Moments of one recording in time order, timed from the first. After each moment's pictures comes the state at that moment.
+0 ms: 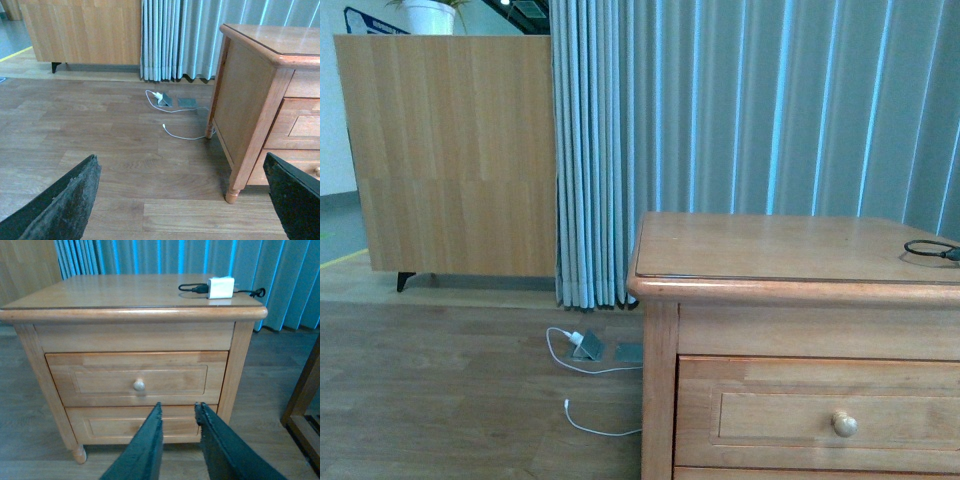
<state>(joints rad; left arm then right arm) 0.00 0.00 0.02 0.00 0.00 0.00 -0.13 0.44 0.03 0.40 -0.12 0.00</state>
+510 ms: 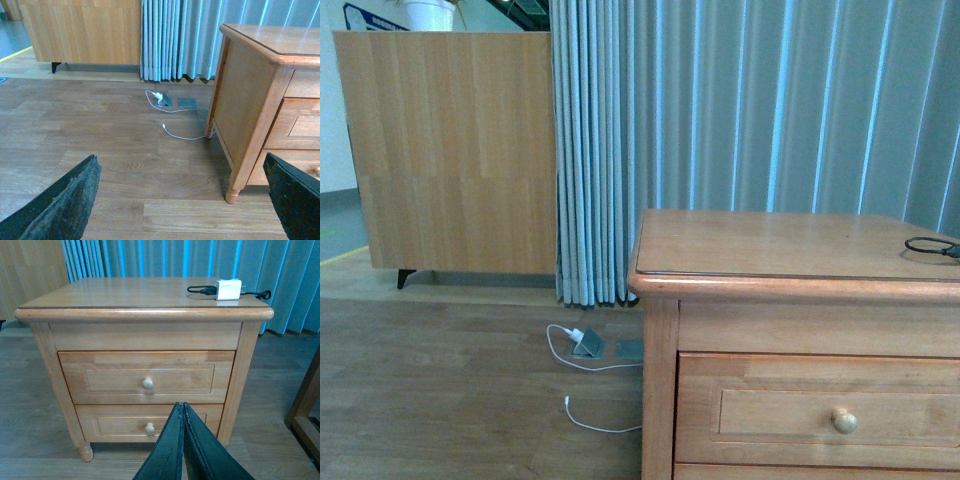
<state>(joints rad) 0.00 0.00 0.02 0.00 0.00 0.00 0.00 0.21 0.00 0.21 0.00 0.00</state>
